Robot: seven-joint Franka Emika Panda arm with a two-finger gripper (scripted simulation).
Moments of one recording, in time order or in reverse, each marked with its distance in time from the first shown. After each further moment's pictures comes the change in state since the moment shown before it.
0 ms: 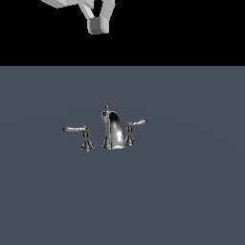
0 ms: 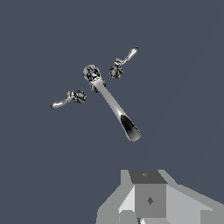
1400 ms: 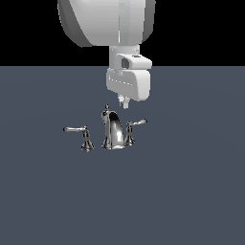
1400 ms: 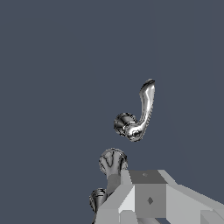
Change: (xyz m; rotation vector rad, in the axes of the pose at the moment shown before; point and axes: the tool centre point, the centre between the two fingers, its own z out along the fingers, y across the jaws) arm 0.172 -0.022 0.175 0.023 0.019 0.659
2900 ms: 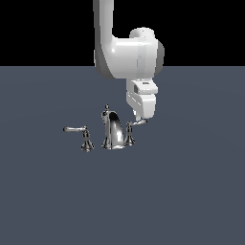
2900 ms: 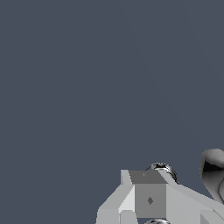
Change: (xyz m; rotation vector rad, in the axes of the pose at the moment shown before) arm 0.077 -0.021 0.072 0.009 0.010 0.288
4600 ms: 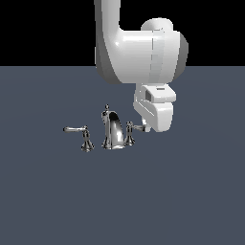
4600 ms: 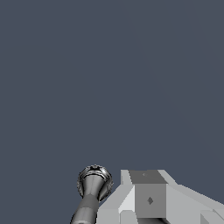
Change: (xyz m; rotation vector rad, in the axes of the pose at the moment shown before) arm 0.003 0.087 0.000 0.004 0.003 0.008
